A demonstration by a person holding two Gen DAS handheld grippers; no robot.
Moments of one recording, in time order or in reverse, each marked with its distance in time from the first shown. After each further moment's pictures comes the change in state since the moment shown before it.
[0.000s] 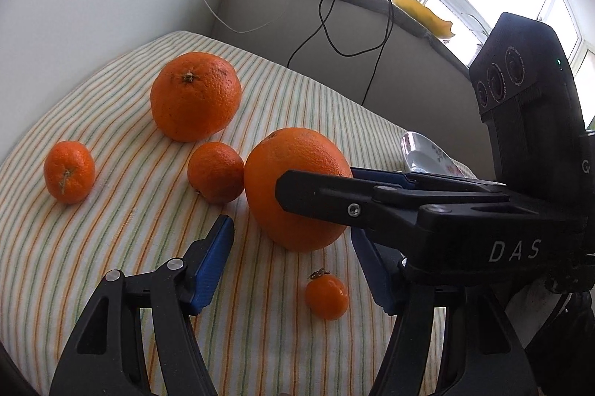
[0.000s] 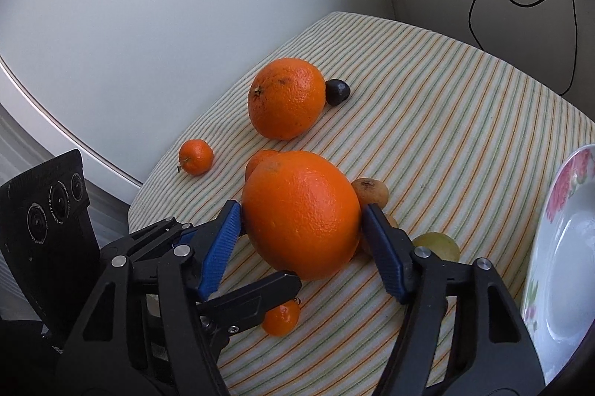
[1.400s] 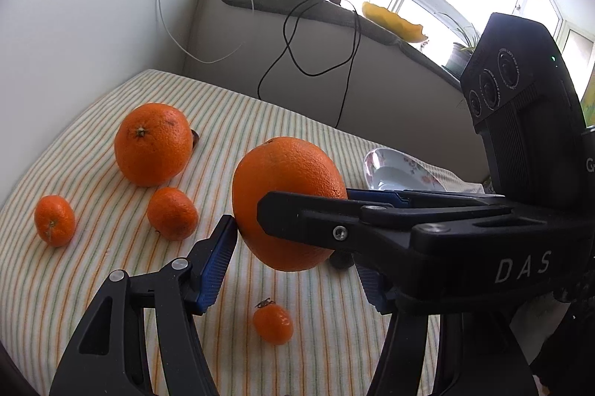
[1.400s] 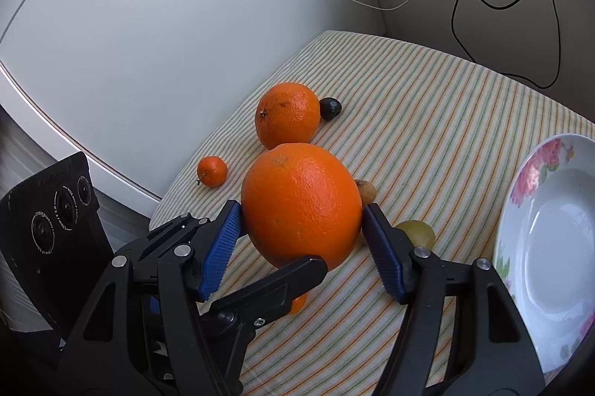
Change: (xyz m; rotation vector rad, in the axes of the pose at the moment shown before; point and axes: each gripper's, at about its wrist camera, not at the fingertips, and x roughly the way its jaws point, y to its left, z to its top) left arm -0.013 -0.036 0.015 0.097 -0.065 -0.019; right arm -0.045 -0.007 -0.004 0.060 -0.049 0.024
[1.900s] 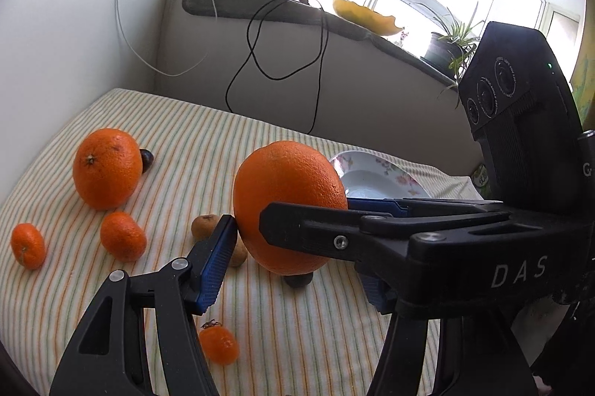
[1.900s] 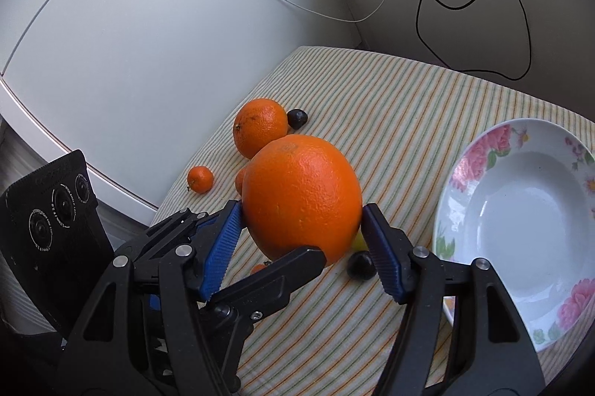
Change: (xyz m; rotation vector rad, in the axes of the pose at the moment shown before) left arm 0.015 -0.039 0.011 0.074 -0.002 -0.035; right arm -0.037 -0.032 -0.007 0.062 -0.049 -0.014
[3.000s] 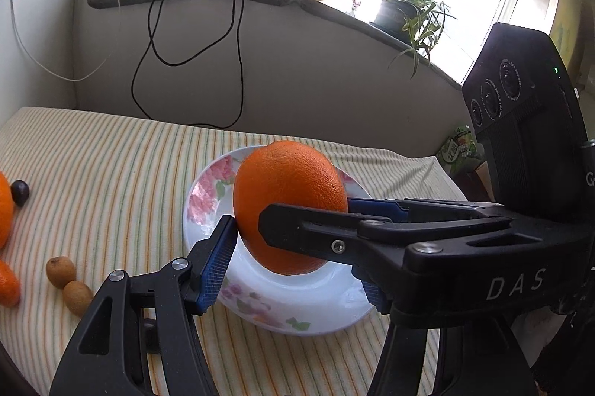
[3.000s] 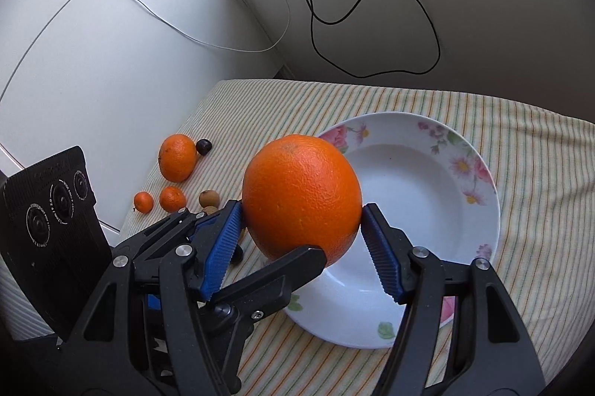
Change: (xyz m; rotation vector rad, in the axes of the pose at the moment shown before) left arm 0.076 -0.084 0.016 0.092 0.080 -0.139; right arm -0.068 -0.100 -0.010 0.128 -0.078 -0.121
